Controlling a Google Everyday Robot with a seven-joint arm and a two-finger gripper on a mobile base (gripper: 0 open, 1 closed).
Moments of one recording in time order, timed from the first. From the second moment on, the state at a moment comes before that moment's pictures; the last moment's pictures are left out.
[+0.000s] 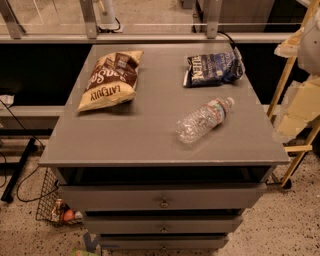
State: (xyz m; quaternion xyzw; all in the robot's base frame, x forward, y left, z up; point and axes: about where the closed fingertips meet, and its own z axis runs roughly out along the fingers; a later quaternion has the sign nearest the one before) arm 0.437 -0.209 1.002 -0.60 0.77 -0.06 0.20
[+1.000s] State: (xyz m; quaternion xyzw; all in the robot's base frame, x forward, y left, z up) arm 0.519 -0.214 0.998 -0.59 0.75 -0.01 0.30
